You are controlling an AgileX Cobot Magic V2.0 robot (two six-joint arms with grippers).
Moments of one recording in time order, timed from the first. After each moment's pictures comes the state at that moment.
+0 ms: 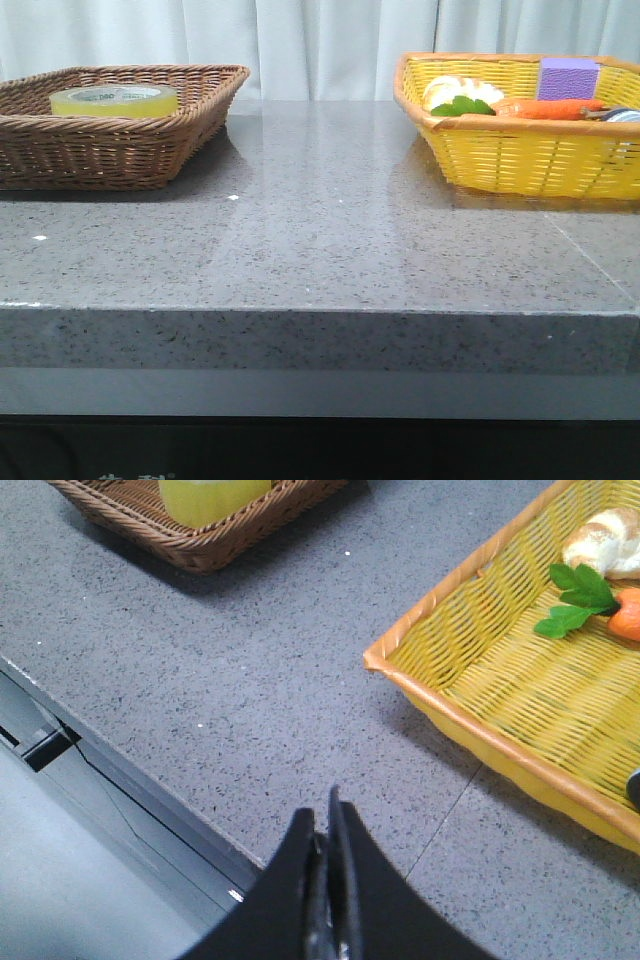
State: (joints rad) left arm -0.46 0.70 -0.93 0.04 1.02 -0.06; right arm 0.47 0.64 -0.78 0.16 0.69 -0.18
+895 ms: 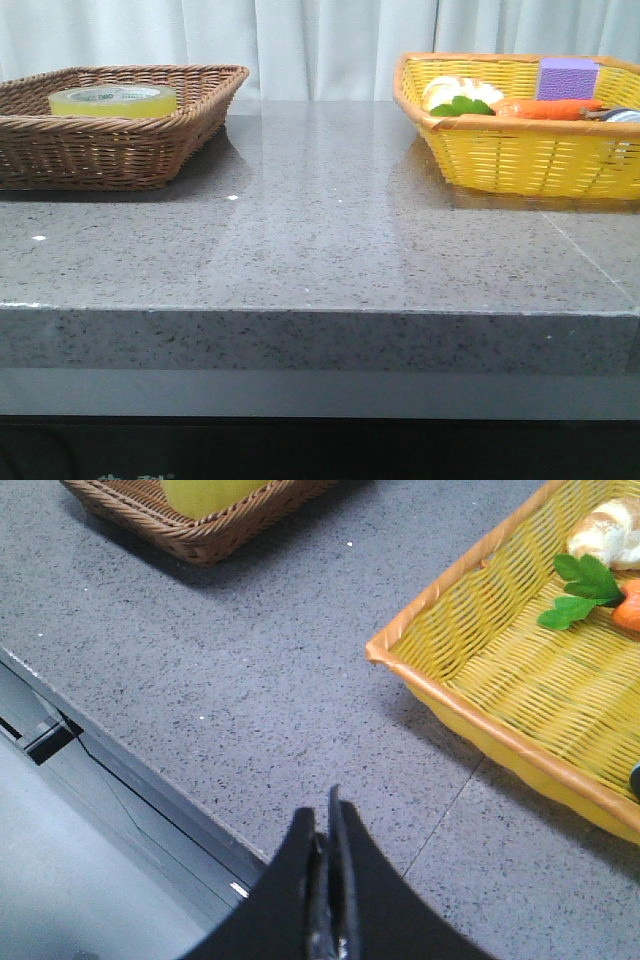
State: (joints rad) left arm -0.38 0.59 -0.80 0.04 0.86 -0.06; right arm 0.47 0.64 -0.78 0.16 0.70 -0.18
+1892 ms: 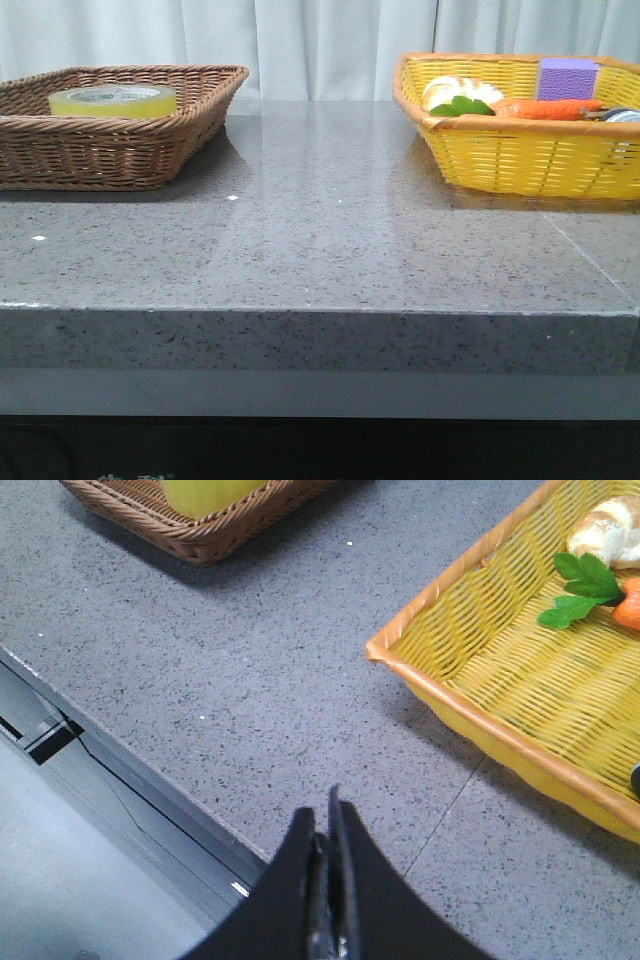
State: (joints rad) left arm -0.06 -0.01 0.01 -0.02 0.07 -0.06; right arm 0.47 0.64 -0.78 0.16 0.70 -0.18
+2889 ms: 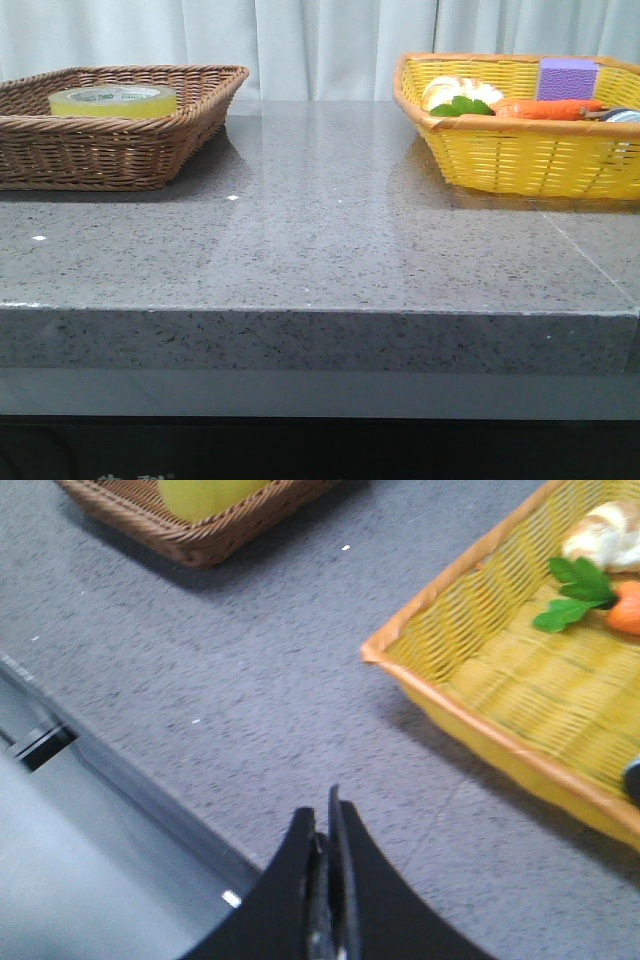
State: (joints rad) left arm -0.06 -0.01 0.01 -0.02 0.06 -0.06; right arm 0.43 0.60 -0.73 0.15 0.65 -0.18
